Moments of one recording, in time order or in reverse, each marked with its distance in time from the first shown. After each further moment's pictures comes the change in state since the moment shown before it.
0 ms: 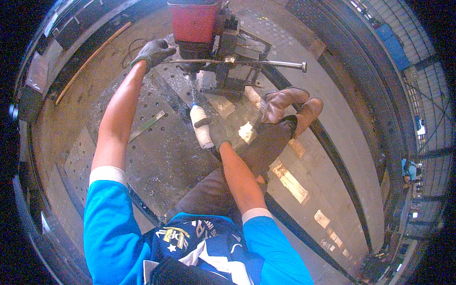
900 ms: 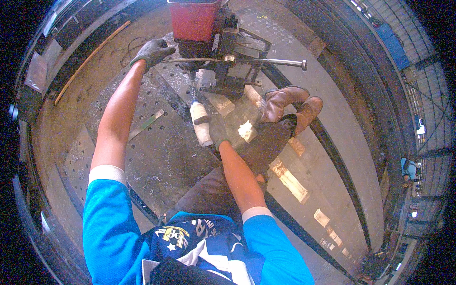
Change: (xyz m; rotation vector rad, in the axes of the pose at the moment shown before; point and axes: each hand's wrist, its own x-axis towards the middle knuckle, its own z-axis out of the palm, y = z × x) left_hand -0.001 0.002 -0.004 -0.012 -0.099 -0.063; right_hand 0.018 0.037 0.015 -0.041 -0.079 0.057
